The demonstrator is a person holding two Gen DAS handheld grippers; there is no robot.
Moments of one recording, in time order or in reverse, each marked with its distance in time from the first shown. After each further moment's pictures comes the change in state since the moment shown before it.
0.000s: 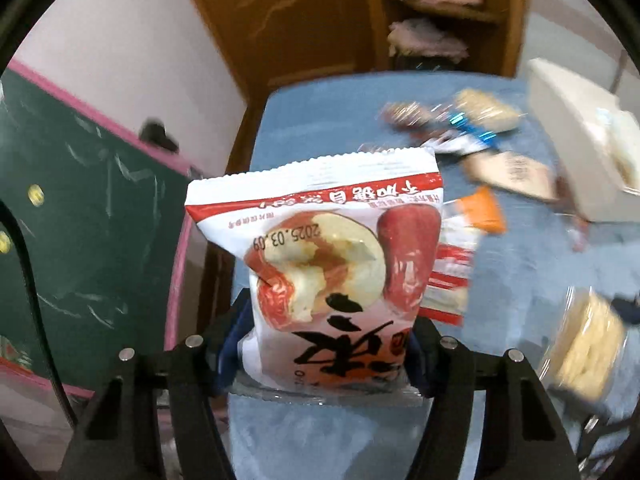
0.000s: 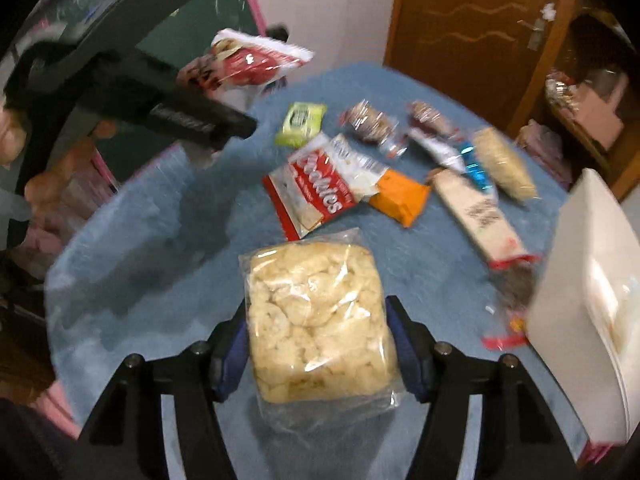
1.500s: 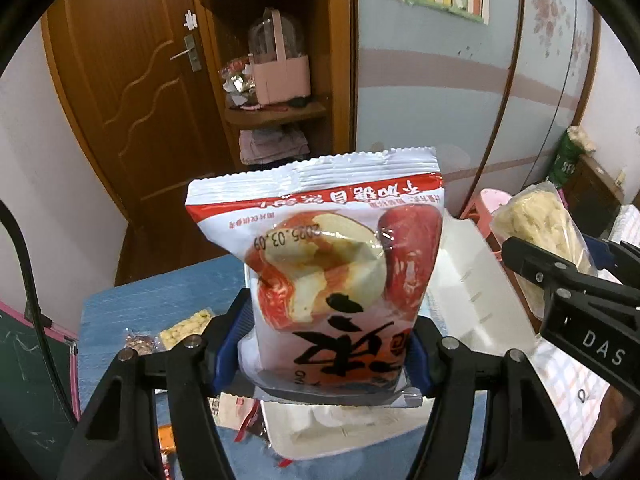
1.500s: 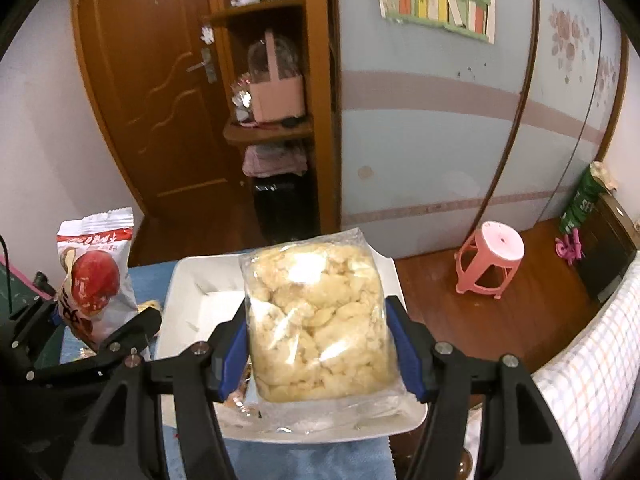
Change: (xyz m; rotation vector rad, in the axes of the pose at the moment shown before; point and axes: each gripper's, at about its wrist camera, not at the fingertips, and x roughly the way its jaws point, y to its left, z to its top) left arm -0.064 -0.306 0.200 0.160 -0.231 -0.306; right arm -0.161 -0.342 -0.021 0.796 -0.128 -0.485
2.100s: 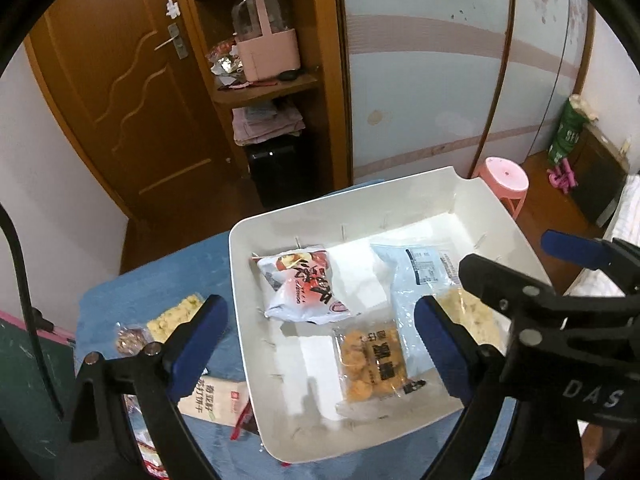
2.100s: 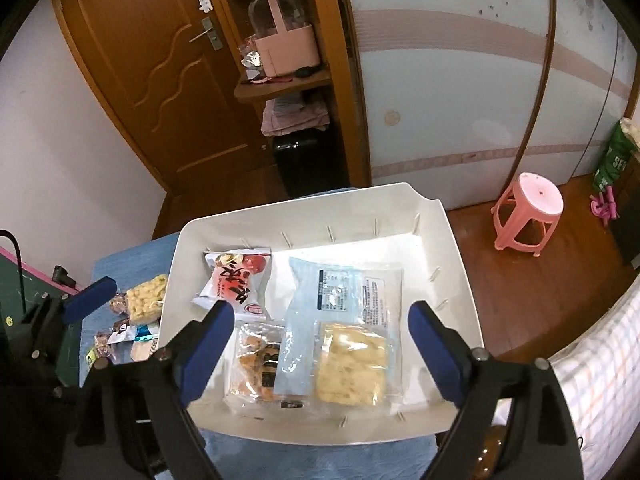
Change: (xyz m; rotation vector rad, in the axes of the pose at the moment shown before) left arm 0.027 -0.006 -0.011 0.050 0.073 0.008; right arm 0.047 0.003 -0.023 0.029 0.109 0.116
